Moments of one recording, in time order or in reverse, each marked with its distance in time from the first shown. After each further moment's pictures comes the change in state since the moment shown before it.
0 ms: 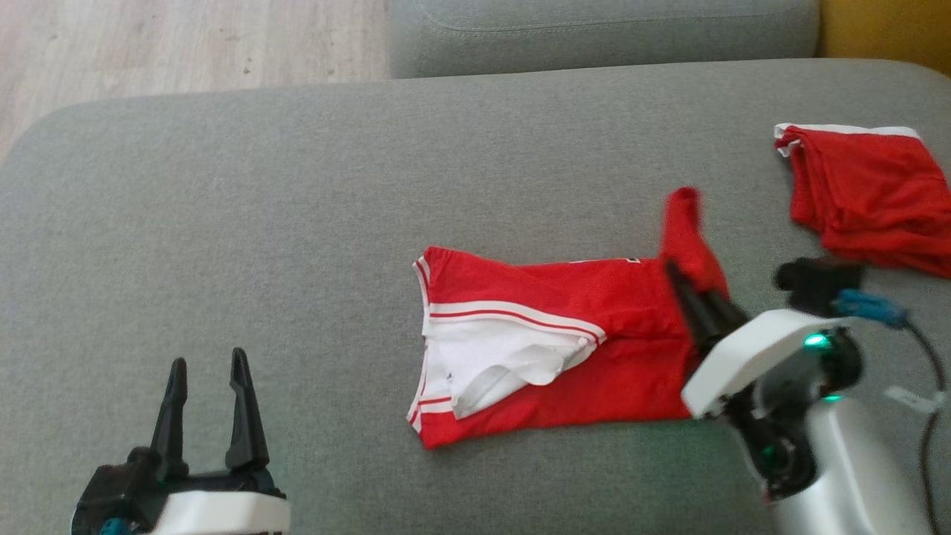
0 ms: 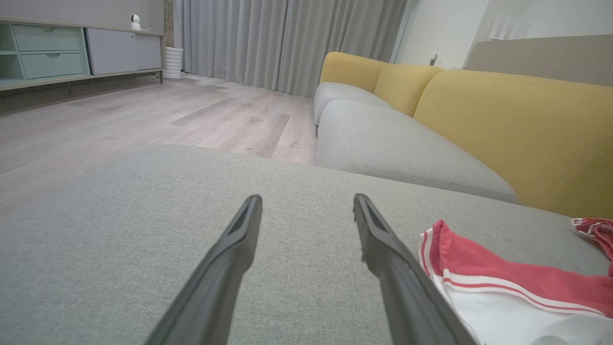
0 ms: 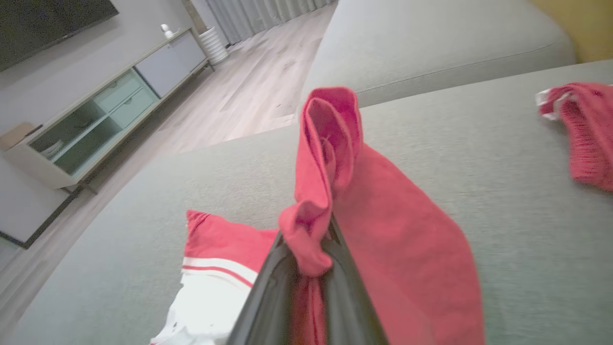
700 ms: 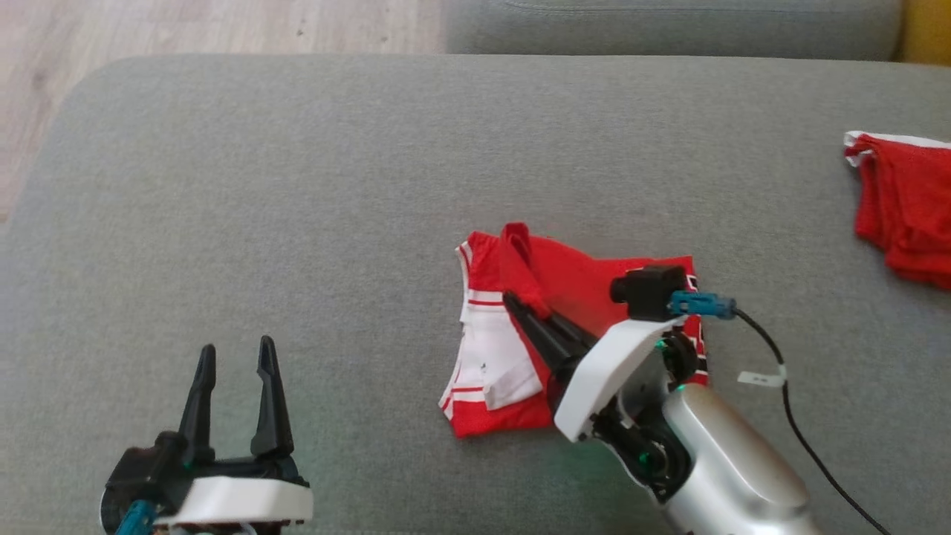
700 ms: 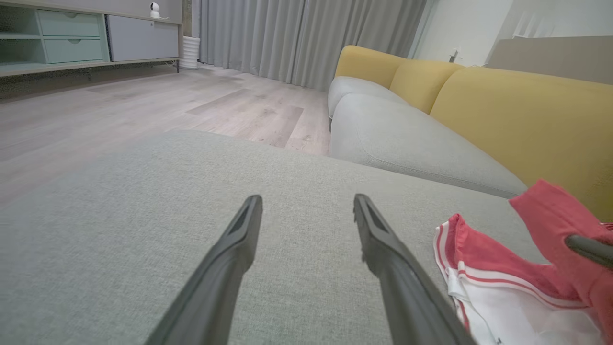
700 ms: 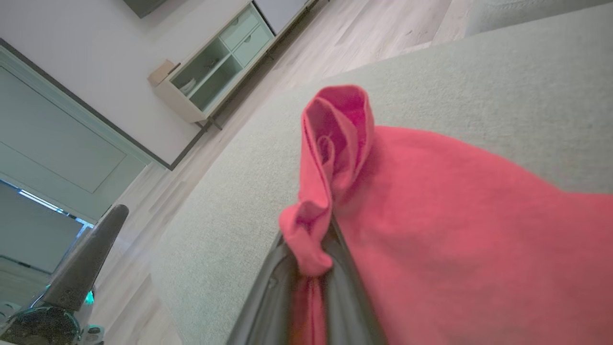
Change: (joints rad) left arm -0.048 -0.026 -0.038 0.041 0.000 -0.021 -0.003; right arm -0.181 -0.003 0.452 0.258 0.269 0.000 -0.159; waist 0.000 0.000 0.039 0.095
